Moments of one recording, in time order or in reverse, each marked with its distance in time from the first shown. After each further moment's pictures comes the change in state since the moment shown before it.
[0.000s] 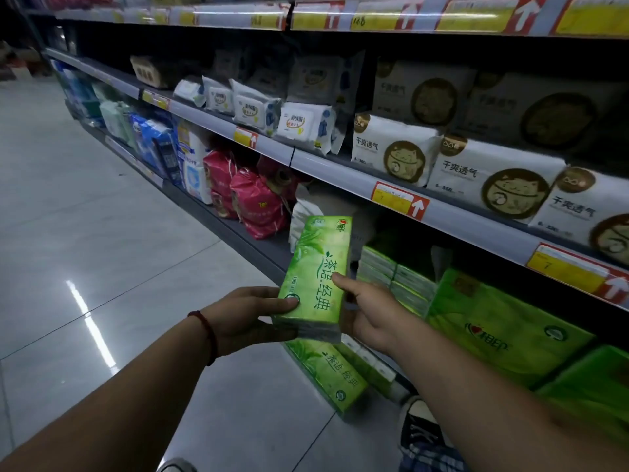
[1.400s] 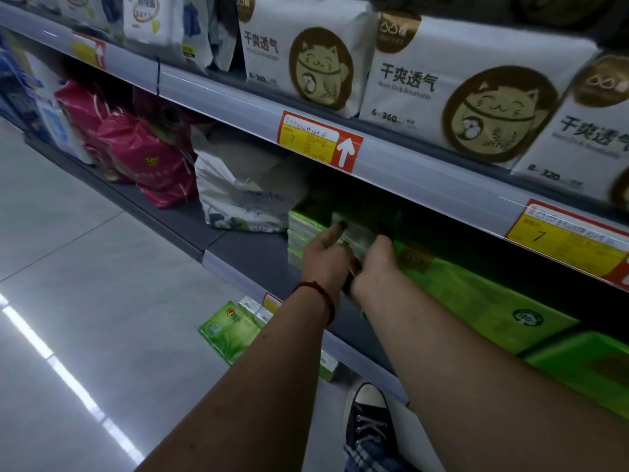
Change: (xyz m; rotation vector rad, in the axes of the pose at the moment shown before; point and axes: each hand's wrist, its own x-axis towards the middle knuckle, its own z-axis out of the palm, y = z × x) left_hand 0.204 -0.029 0.219 -0.103 0.166 0.214; right_hand 0.118 -0.032 -0.121 0.603 0.529 0.024
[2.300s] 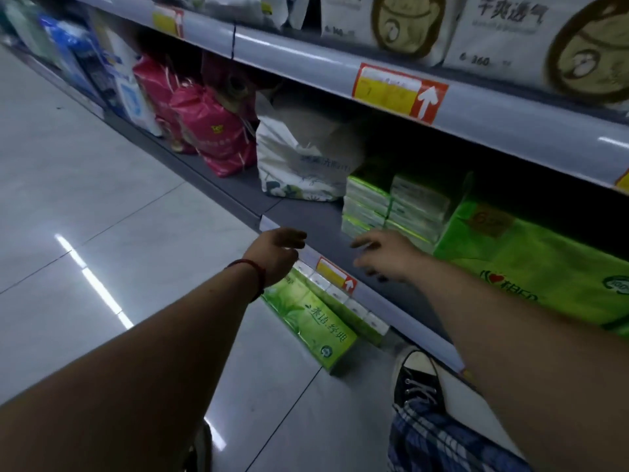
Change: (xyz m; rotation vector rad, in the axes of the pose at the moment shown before) left_hand -0.001 0.000 -0.194 0.889 0.005 0.128; right_hand 0.010 0.051 -0.017 -1.475 -0.443 -0.398
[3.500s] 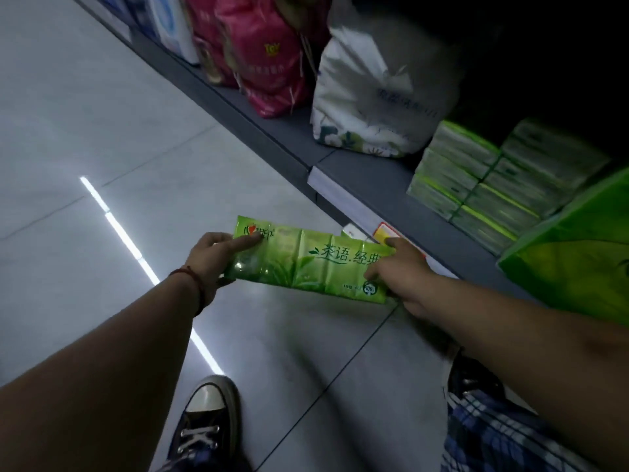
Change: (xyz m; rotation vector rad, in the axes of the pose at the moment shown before) left_hand -0.020 -0.171 -0.081 -0.603 0.207 -0.467; right_hand 0.007 -0.009 0.125 0.237 0.066 0.214
